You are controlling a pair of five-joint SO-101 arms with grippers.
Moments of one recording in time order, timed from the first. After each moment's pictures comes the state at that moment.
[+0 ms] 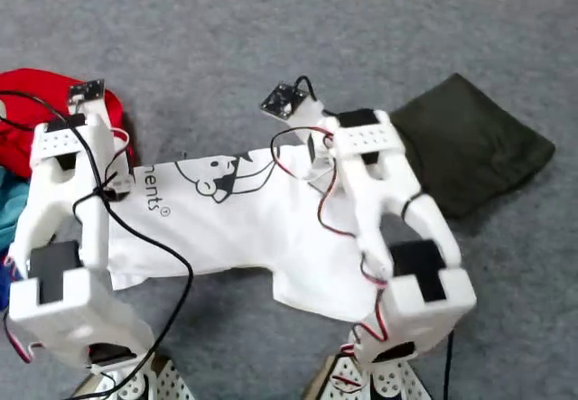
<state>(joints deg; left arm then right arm) -17.7 9.5 17.5 65.5 -8.8 -13.5 11.4 18.2 60.5 33.9</state>
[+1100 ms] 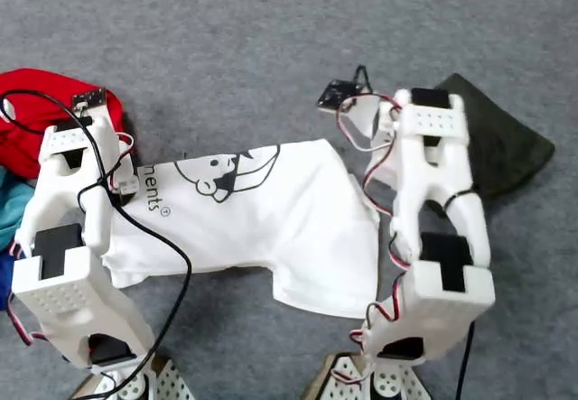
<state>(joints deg) -17.6 18.0 15.2 62.4 -5.8 1.7 13.3 8.0 74.9 56.8</state>
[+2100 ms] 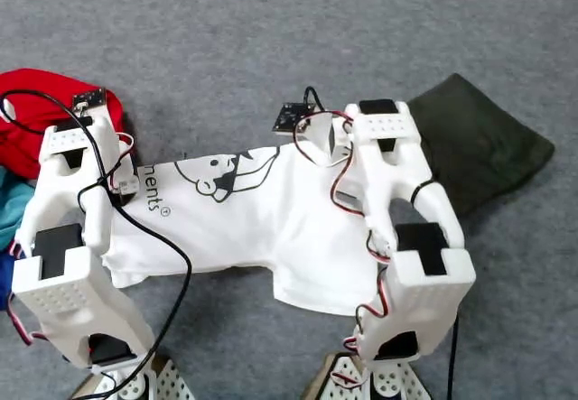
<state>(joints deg) -17.5 18.4 15.2 62.4 -5.8 -7.5 18.2 11.9 68.6 56.1</state>
